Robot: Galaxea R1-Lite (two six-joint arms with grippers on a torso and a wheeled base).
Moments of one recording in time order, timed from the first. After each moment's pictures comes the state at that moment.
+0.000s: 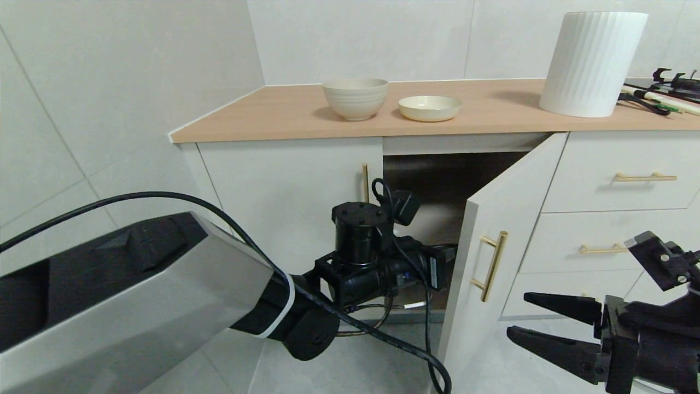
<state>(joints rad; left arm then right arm) -0.76 2.21 -1.14 -0.96 -0.30 -0.37 0.45 1.32 -0.25 -0.86 0.46 0.24</state>
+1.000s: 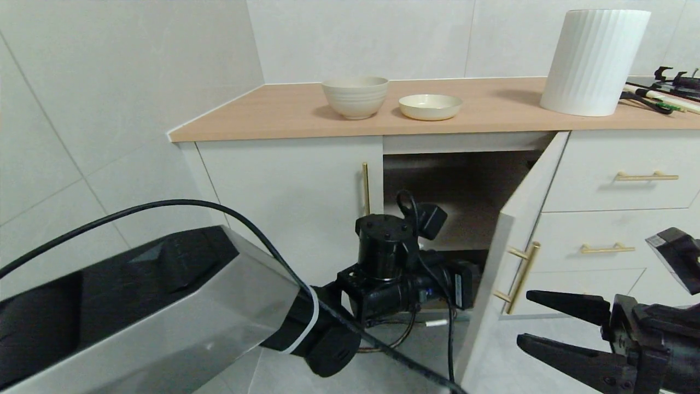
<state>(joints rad) -0.85 2.24 -1.13 -0.98 -0.37 -0.39 0.51 1.24 -0.25 -0.86 0.48 0.25</state>
